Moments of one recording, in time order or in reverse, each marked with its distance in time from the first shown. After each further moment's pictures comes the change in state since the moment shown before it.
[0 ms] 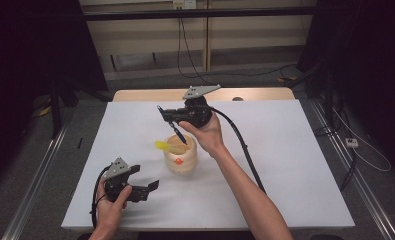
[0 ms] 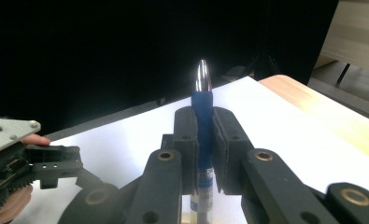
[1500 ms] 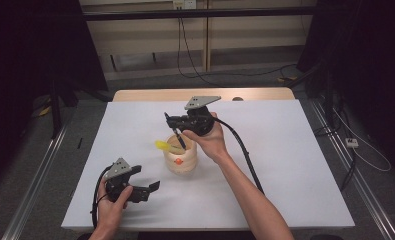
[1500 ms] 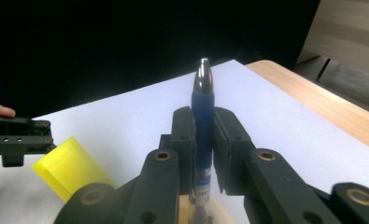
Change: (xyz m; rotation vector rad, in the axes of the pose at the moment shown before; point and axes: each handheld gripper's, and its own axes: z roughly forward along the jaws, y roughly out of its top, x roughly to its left) left arm -0.001 0.000 0.002 0.006 -0.013 -0.005; right arm -0.003 -0.028 0.003 0.031 -0.060 -0.038
